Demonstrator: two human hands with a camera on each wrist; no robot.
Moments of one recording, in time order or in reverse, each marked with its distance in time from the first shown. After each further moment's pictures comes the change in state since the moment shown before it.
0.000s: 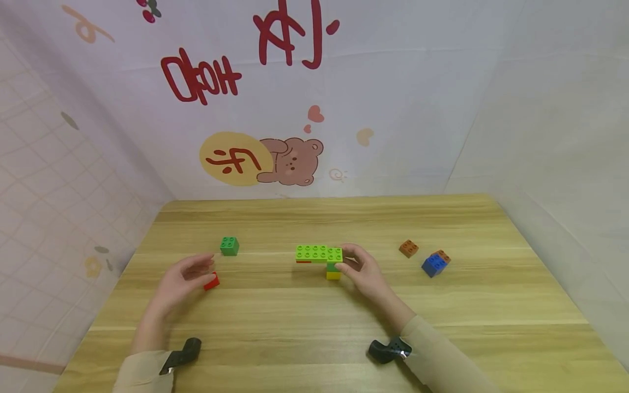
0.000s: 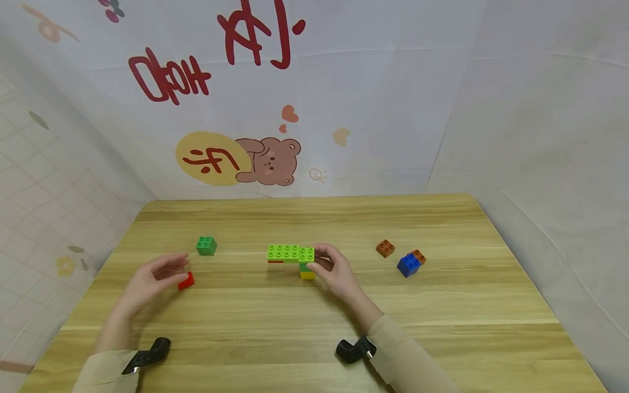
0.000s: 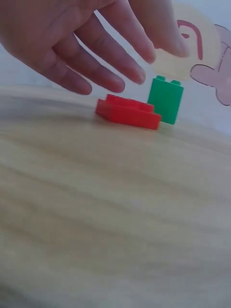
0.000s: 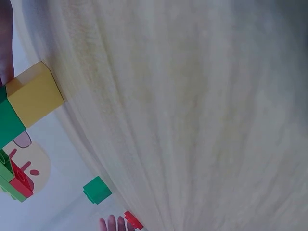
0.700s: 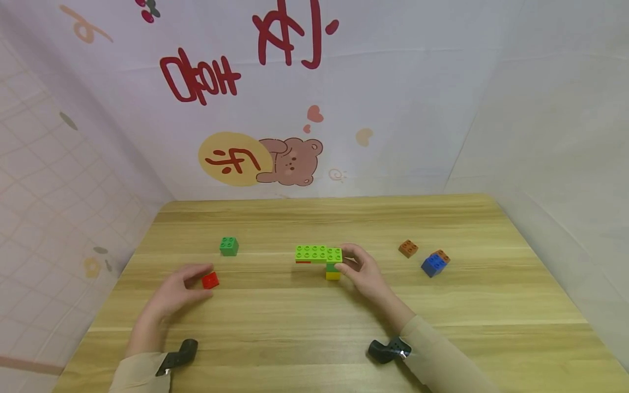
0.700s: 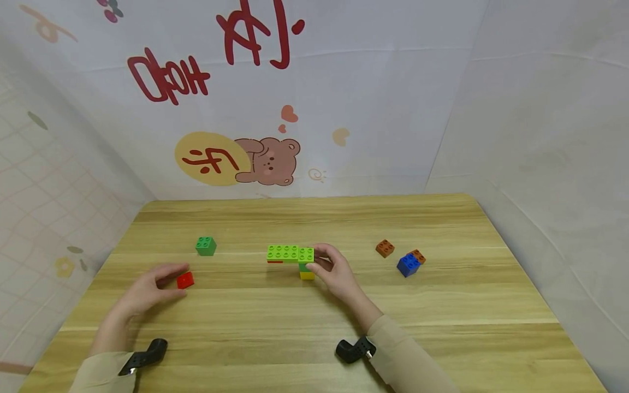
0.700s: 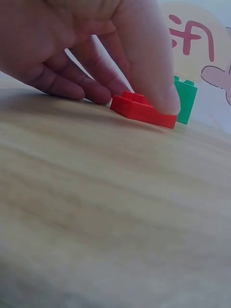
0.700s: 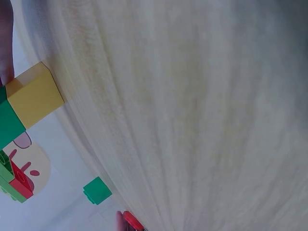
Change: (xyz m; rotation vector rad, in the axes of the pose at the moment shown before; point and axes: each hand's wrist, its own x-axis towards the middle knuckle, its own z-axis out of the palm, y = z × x) left_hand -0.005 -0.022 -0.006 0.166 -0.098 0.030; right_hand 0.000 0.001 0.000 -0.003 -0.009 -0.011
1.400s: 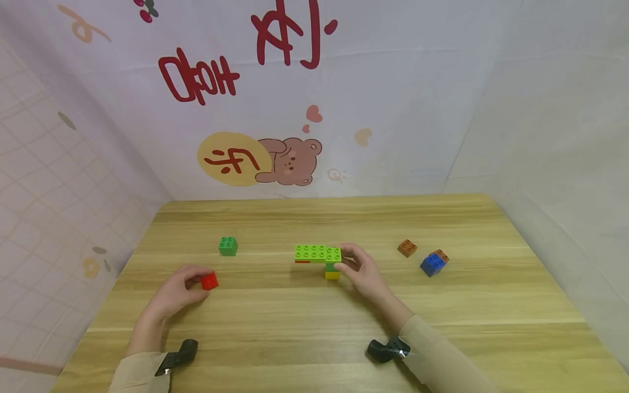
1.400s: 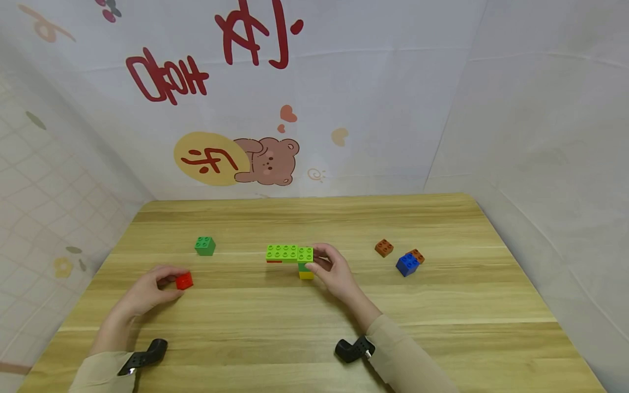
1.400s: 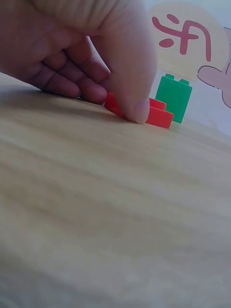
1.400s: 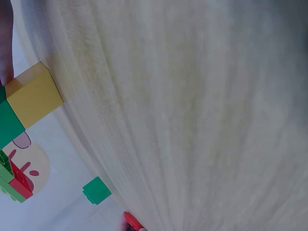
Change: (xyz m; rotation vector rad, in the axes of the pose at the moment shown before) left_hand 0.001 -0.002 0.004 0.036 0.008 0.012; right_hand 0.001 0.001 0.000 -0.004 0.000 -0.004
